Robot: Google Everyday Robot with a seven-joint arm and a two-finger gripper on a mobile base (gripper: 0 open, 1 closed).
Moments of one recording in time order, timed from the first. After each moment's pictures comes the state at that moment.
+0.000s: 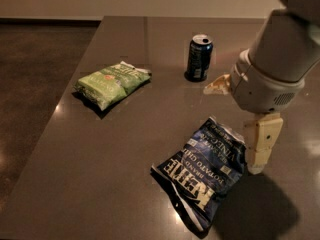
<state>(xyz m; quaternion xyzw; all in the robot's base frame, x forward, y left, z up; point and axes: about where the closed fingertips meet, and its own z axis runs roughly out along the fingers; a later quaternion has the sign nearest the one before) 0.399 -0.143 0.912 -0.79 0.61 0.03 0.10</state>
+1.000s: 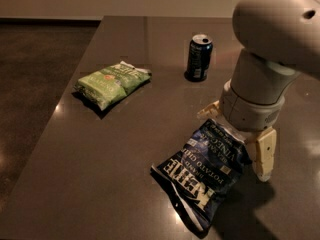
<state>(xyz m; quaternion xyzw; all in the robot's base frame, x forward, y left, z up) 0.399 -0.157 0.856 -0.87 0.50 0.01 0.02</state>
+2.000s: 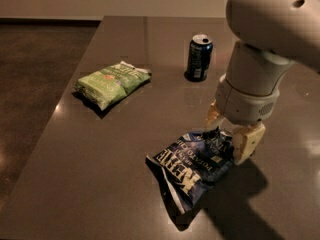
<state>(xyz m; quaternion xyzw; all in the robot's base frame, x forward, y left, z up) 0.403 -0.151 0.860 -0.85 0.52 0.03 0.01</state>
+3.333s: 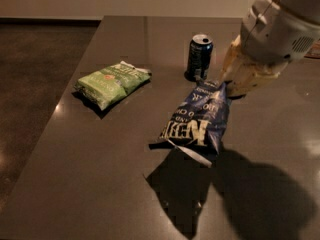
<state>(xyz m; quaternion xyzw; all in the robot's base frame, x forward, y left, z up) 0.428 -0.138 0.977 -0.78 0.60 0.05 0.15</state>
